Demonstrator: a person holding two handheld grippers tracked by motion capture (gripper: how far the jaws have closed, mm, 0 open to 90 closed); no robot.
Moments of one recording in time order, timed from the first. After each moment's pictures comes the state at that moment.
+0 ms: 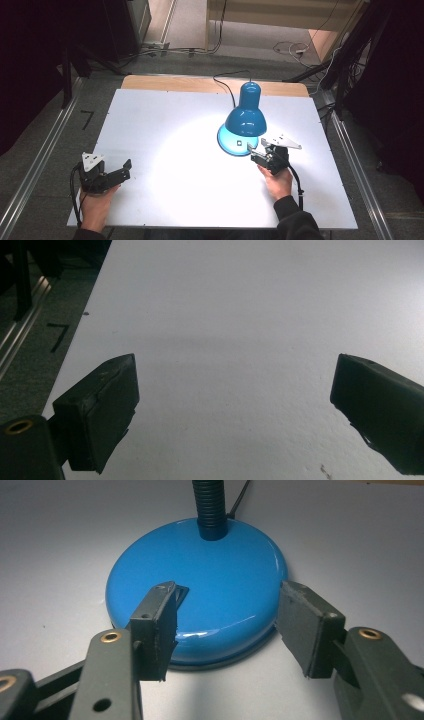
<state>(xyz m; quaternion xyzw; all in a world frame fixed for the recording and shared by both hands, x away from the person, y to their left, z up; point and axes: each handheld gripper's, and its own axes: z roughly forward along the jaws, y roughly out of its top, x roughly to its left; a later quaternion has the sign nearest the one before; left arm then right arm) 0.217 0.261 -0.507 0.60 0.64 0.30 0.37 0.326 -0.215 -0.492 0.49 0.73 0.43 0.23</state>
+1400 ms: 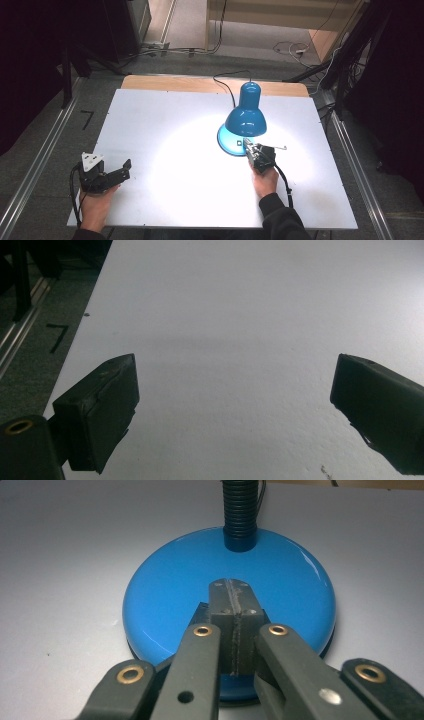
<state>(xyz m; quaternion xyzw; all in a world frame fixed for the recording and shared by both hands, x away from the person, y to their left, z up) 0.217 0.262 -0.506 0.60 0.64 0.30 0.37 0.331 -0.182 -0.504 0.49 0.71 0.43 0.25</state>
